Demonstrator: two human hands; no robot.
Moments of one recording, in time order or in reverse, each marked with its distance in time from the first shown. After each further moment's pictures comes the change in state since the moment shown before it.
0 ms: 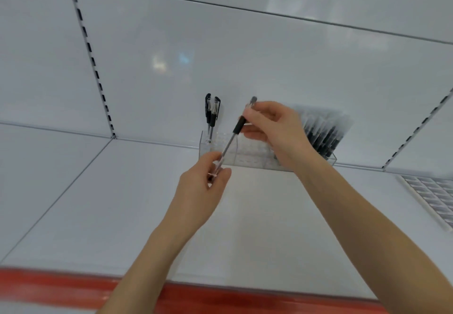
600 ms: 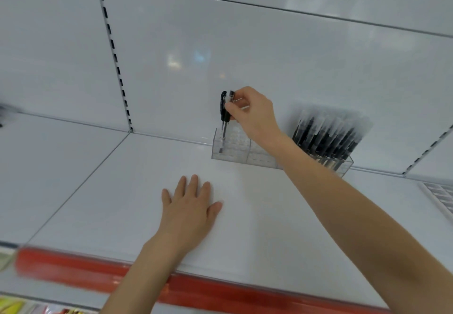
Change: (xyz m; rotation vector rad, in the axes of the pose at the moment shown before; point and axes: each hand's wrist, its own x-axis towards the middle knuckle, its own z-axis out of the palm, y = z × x) left_hand -0.018 -0.051 -0.010 1.024 -0.319 -0.134; right_hand 0.053 0.028 0.046 -0.476 -0.012 -0.293
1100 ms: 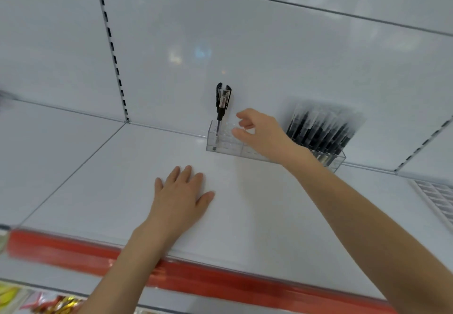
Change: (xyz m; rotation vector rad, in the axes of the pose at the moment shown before) left_hand -0.001 -0.001 -0.003 -0.101 0.054 -0.009; right_hand -0.036 0.018 -0.031 -0.365 -0.348 0.081
